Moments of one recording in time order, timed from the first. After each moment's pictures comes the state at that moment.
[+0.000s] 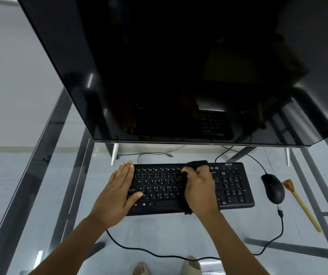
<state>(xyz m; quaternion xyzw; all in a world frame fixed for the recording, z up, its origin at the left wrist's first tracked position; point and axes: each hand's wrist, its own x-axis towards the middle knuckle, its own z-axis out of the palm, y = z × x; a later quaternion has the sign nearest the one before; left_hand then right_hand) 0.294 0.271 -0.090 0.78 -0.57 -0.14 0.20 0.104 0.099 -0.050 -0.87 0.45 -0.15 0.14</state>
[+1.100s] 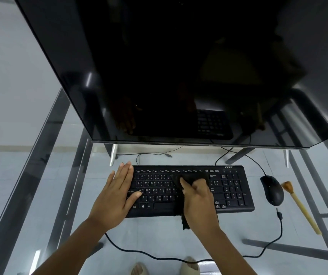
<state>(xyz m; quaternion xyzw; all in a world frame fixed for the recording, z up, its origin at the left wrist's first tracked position) 0.290 0.269 -0.087 0.79 -0.57 -0.12 0.18 0.079 0.127 -0.059 -0.88 0.42 -0.10 0.21</state>
